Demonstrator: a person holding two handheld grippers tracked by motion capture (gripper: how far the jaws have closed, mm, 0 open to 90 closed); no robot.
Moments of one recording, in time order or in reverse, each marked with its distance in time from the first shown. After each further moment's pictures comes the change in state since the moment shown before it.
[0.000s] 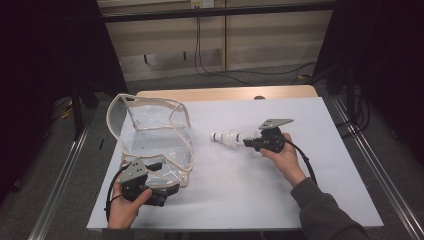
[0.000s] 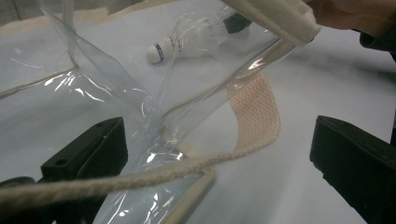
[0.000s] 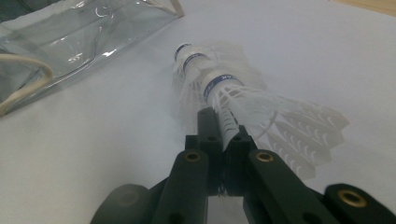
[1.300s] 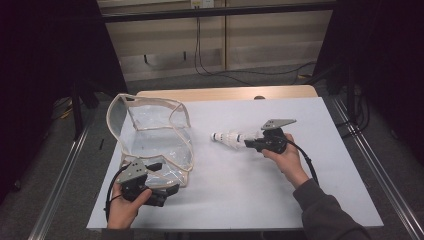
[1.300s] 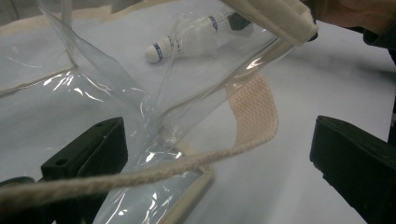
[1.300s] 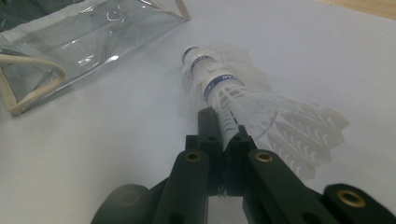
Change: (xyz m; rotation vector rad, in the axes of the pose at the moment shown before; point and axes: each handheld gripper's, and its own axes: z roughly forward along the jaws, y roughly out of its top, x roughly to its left) left arm 0.000 0.000 -0.001 0.000 -0.005 0.003; right arm 0.003 0.000 -0.008 -0.011 0.015 0.004
